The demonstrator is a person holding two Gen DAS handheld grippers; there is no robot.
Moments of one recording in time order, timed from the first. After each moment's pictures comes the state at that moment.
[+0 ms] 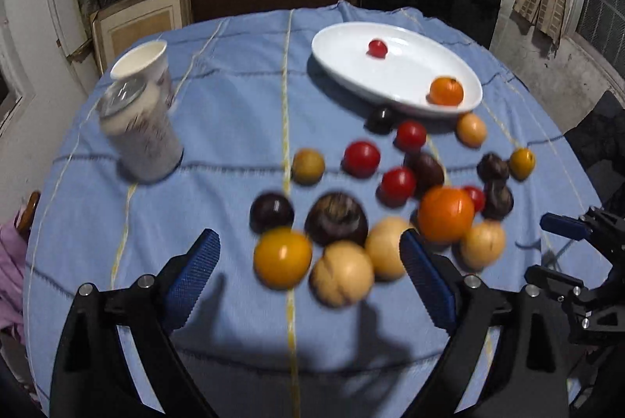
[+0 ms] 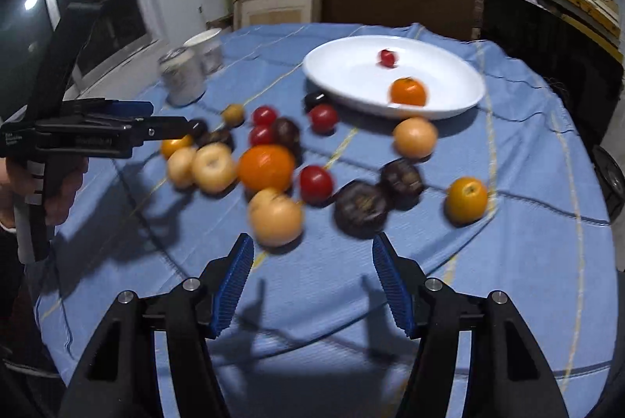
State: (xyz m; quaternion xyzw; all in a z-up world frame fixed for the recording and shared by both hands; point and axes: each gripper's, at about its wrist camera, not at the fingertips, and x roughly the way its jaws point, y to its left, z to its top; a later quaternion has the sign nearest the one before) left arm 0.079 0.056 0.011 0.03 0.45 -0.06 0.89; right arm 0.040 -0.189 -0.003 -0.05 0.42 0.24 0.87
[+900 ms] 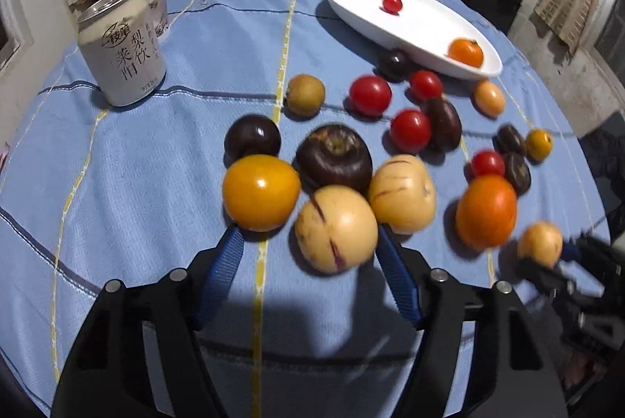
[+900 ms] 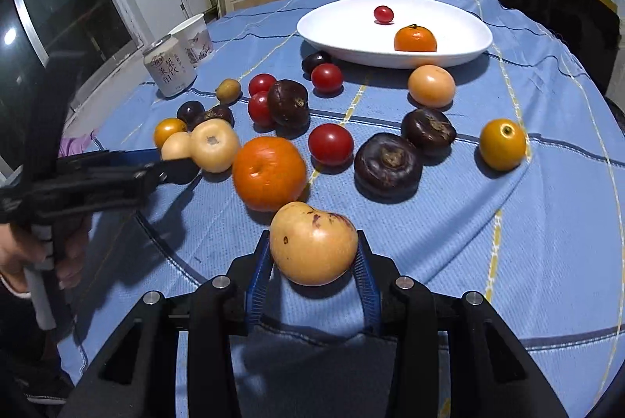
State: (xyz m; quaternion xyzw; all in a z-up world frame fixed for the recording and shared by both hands) left arm 0.093 0.047 -0.029 -0.03 0.50 -0.04 0.86; right arm 0.044 -0.186 -0.029 0.01 0.47 0.22 0.86
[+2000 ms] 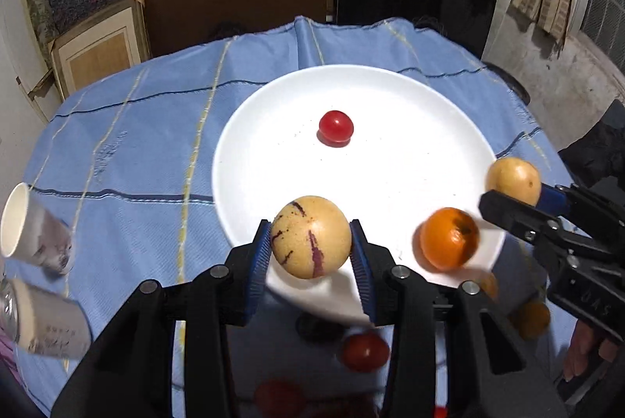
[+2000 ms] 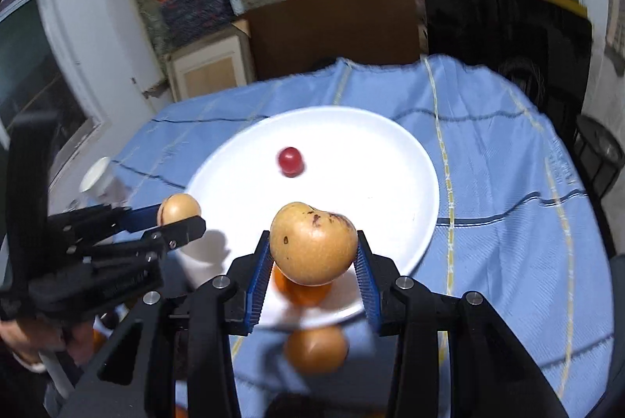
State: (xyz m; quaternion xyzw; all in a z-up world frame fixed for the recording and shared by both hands) left arm 0.293 -0.053 0.011 0.05 0.46 -0.09 0.88; right arm 0.253 -0.237 0.016 0.06 0.42 0.15 0.90
